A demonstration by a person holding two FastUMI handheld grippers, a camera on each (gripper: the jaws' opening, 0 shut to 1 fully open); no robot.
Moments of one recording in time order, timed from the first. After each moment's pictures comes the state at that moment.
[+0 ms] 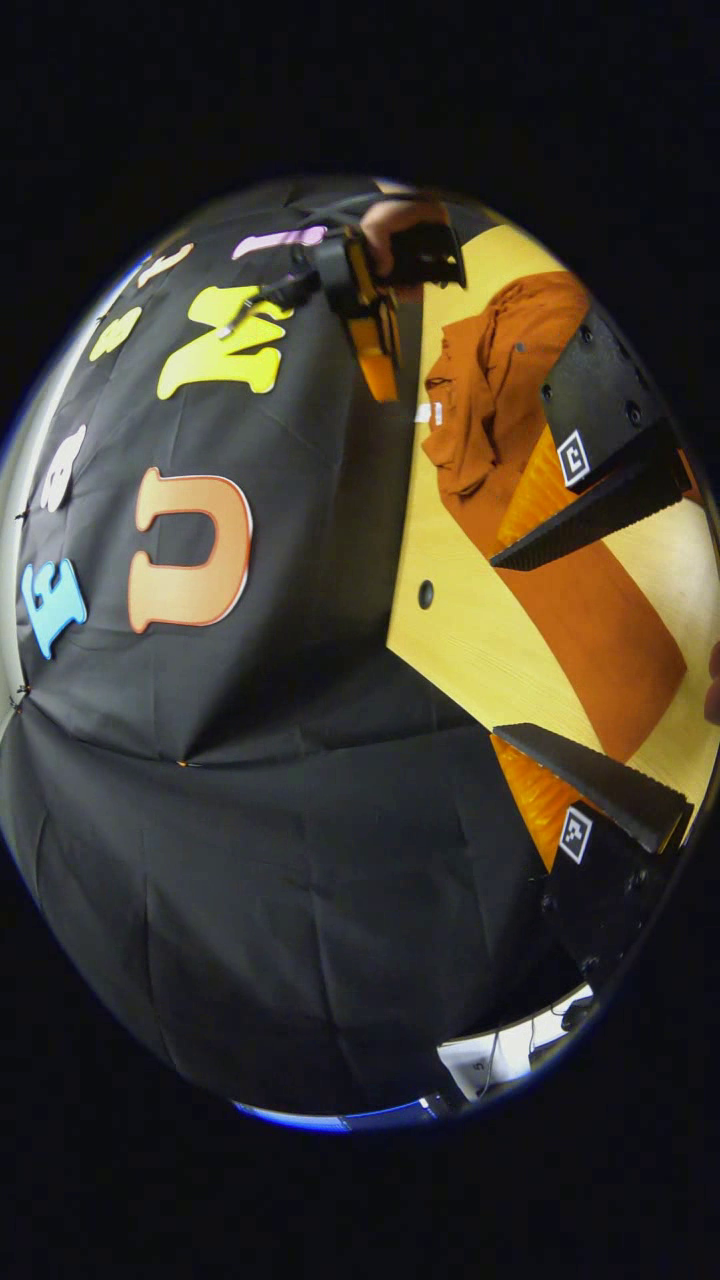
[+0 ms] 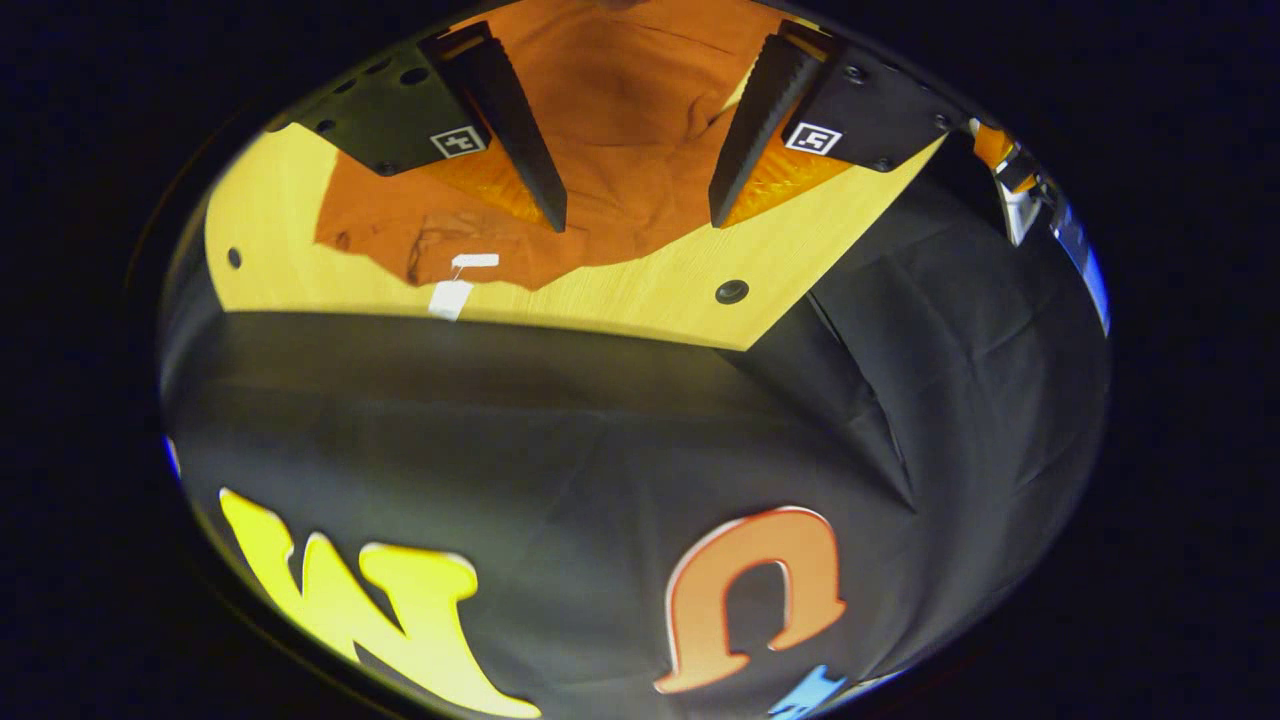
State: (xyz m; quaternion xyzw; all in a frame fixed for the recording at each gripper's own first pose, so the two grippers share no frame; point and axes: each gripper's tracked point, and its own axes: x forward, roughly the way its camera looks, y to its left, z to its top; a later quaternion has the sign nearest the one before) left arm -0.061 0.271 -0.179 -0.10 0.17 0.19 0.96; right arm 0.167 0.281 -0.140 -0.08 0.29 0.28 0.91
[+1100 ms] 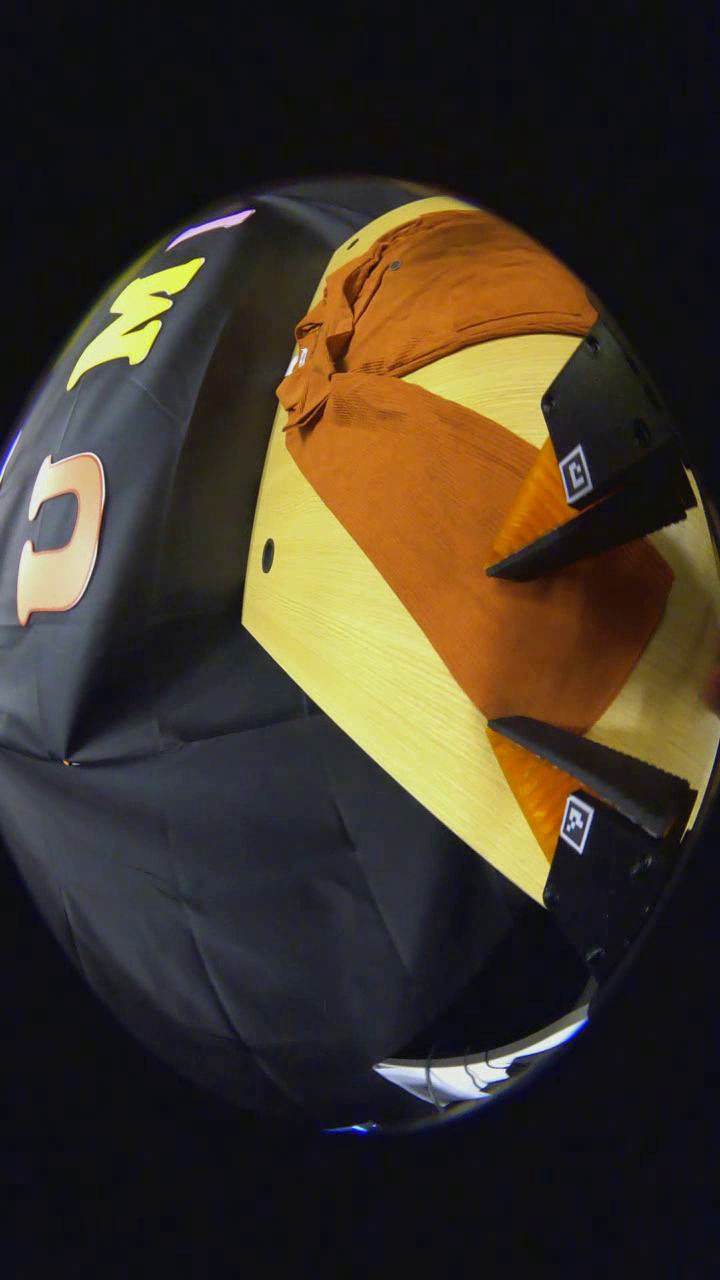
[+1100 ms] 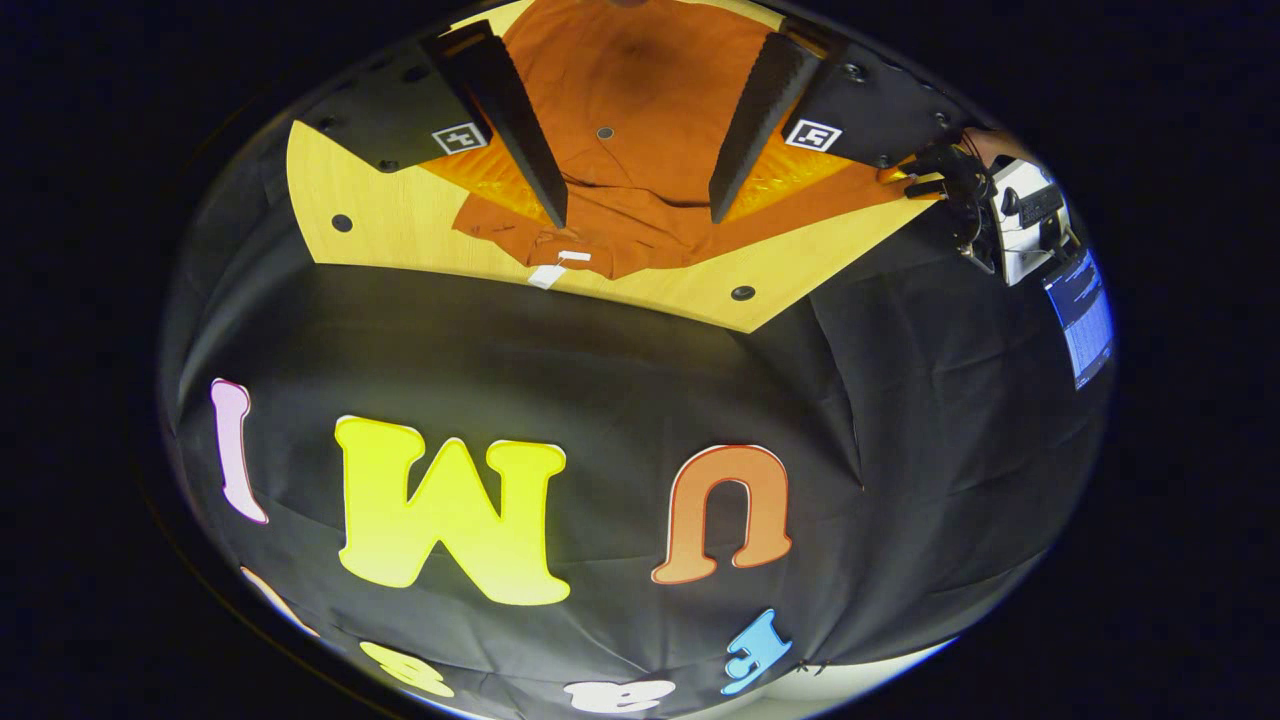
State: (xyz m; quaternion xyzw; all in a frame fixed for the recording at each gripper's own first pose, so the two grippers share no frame) left arm -0.073 0.271 -0.330 -0.11 0.31 0.19 0.92; right arm 0.069 0.144 -0.048 -0.09 0.25 0.27 0.93
